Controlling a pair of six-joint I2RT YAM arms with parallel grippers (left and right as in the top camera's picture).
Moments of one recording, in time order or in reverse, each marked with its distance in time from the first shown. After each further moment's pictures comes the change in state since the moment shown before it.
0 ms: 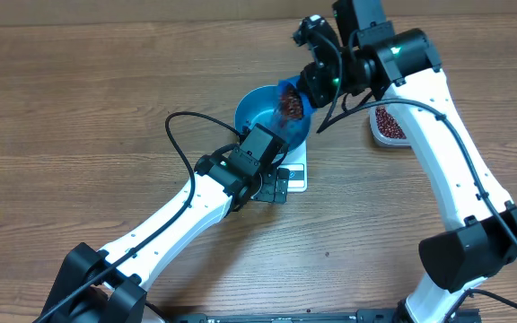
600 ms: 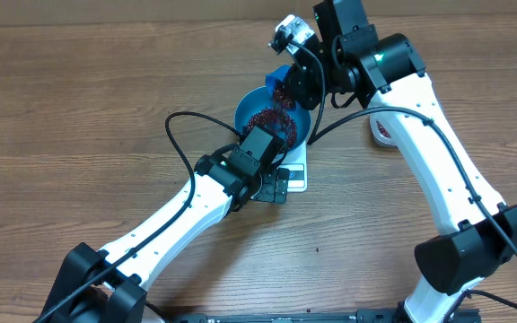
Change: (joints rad) left arm 0.000 0.000 0.000 0.000 0.000 0.000; right arm 0.060 0.000 0.000 0.060 0.056 -0.180
